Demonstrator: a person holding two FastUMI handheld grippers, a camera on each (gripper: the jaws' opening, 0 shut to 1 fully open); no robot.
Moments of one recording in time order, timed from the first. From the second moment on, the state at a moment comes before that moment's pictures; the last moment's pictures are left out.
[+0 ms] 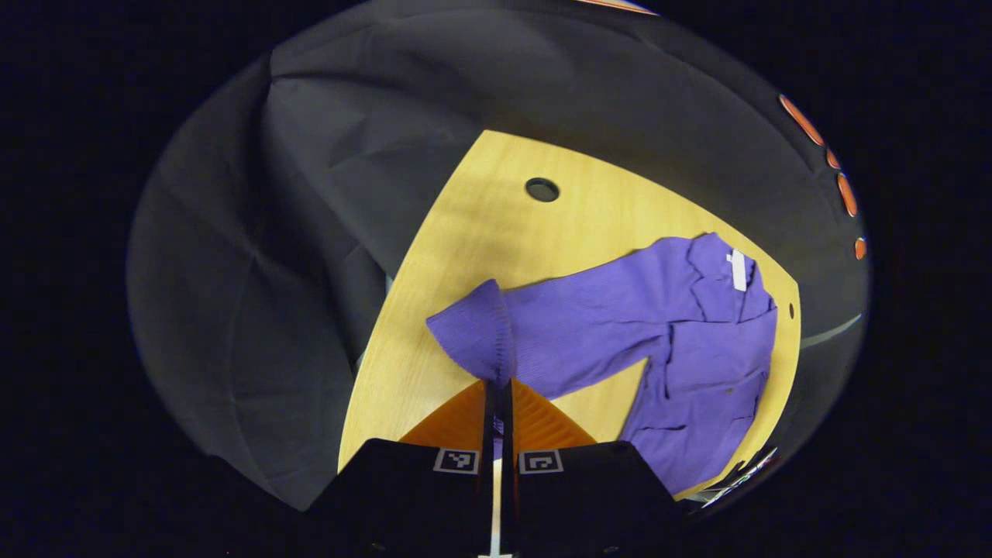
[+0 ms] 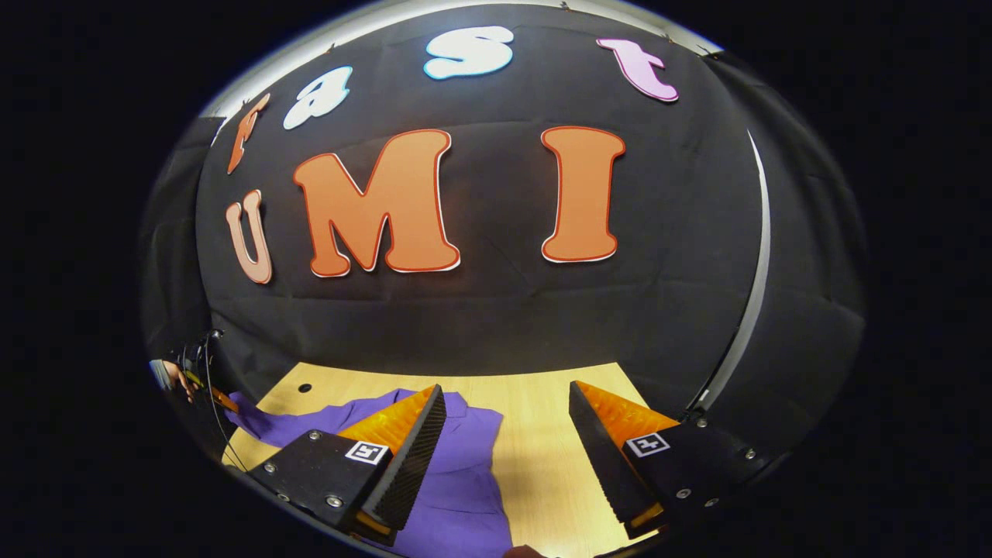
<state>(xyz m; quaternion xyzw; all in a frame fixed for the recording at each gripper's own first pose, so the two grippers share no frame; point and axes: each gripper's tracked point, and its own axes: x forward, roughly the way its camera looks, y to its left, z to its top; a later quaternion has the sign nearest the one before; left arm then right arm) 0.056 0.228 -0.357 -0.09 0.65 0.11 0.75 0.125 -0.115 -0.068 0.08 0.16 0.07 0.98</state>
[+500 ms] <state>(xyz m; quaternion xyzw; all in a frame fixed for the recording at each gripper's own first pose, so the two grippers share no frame) 0.140 0.074 -0.272 -0.02 0.62 -0.01 0.79 0.138 -0.151 -0.082 0.10 0.15 0.08 0.98</state>
